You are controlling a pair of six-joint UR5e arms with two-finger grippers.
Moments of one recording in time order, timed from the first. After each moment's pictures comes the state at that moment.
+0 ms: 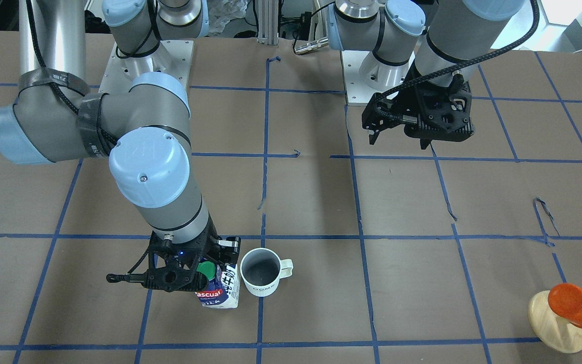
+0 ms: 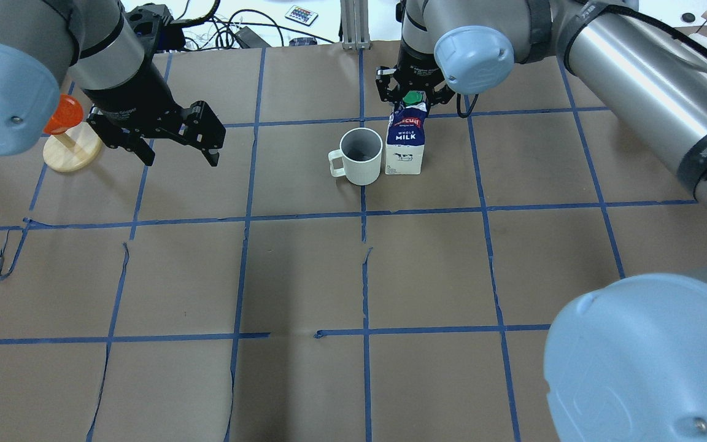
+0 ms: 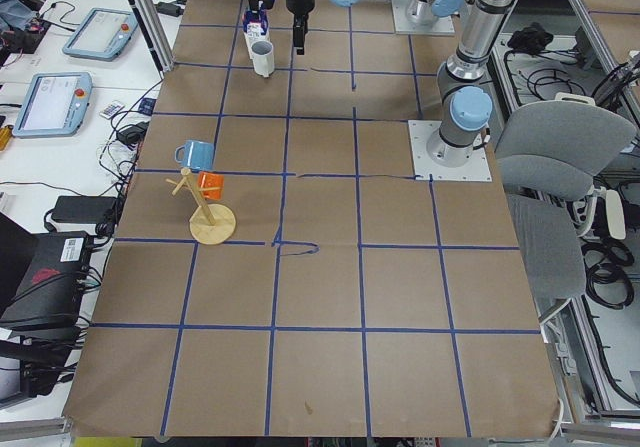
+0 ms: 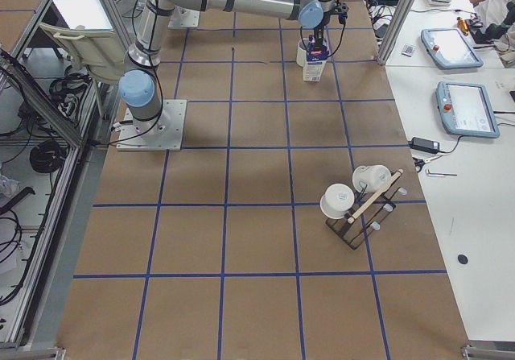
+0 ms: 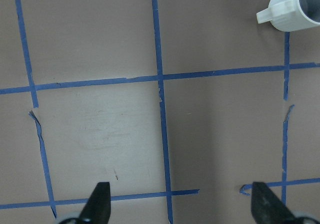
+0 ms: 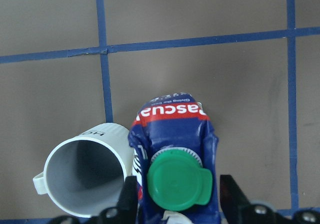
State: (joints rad) left arm -1.57 -1.59 -1.60 -1.55 1.55 0.06; right arm 1.76 -1.05 1.31 -1.91 -1.52 0.26
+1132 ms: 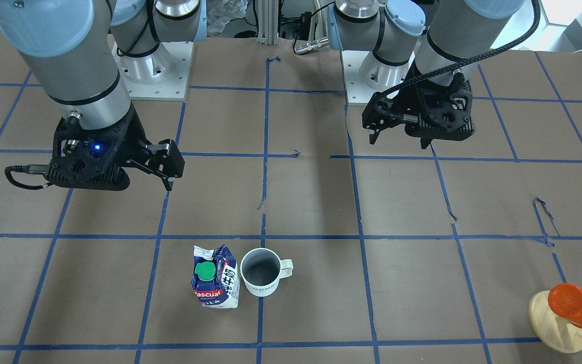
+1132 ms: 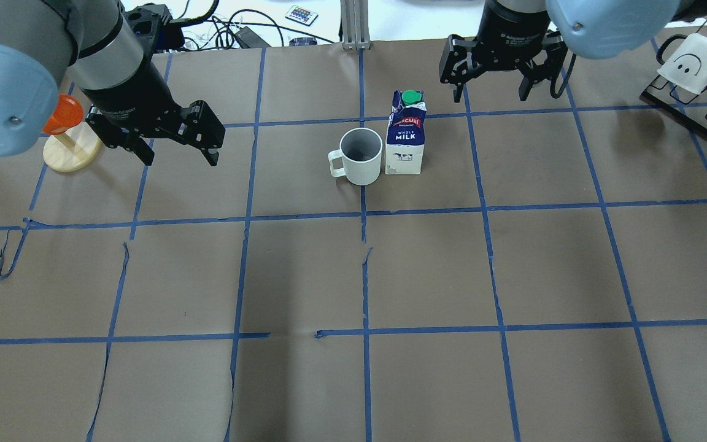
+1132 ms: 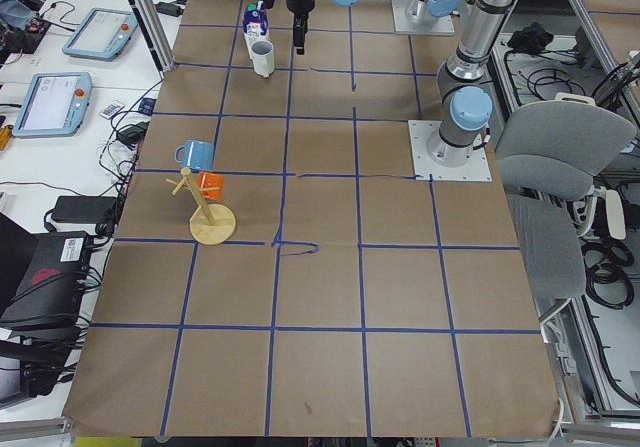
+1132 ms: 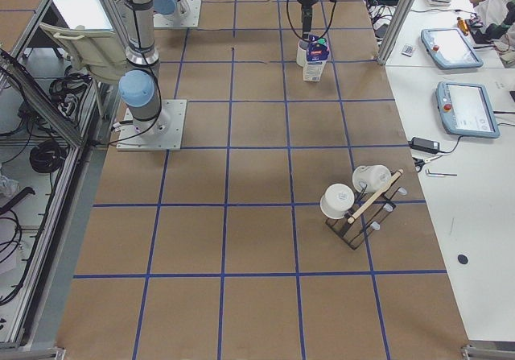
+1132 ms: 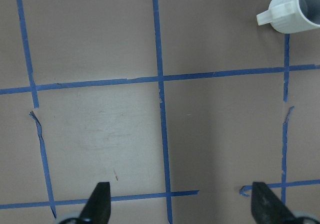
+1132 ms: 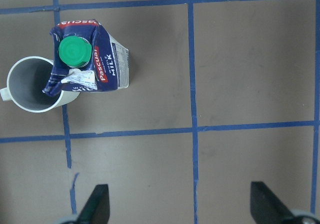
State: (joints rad) left arm -1.57 -1.59 -1.60 -1.55 1.55 0.06; right arm 1.65 -1.38 1.43 -1.65 -1.59 0.11
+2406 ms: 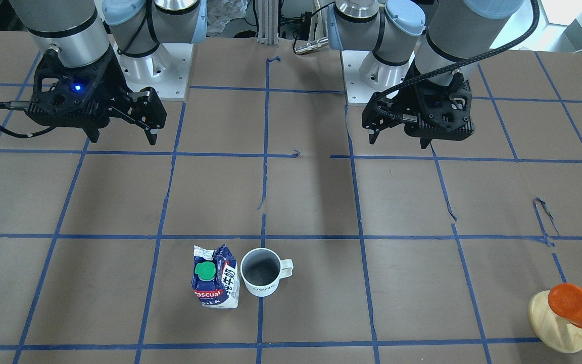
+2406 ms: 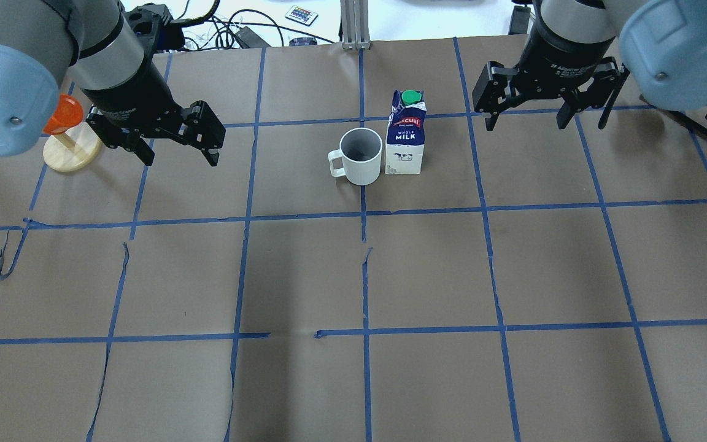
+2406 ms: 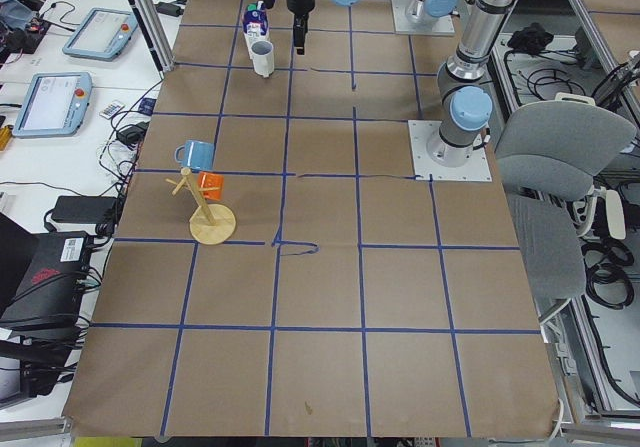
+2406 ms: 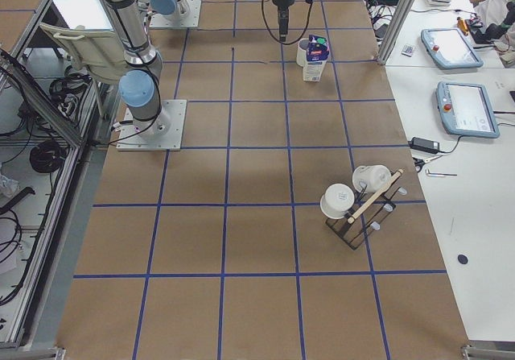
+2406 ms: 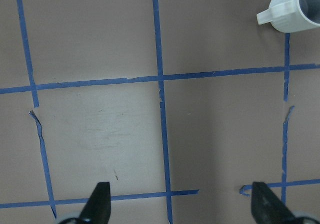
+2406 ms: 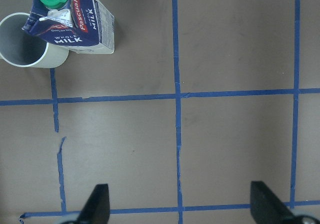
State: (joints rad) left arm -1.57 -1.59 -1.60 -1.55 1.55 0.06; right arm 1.61 -1.54 1.53 -1.61 -1.58 0.07
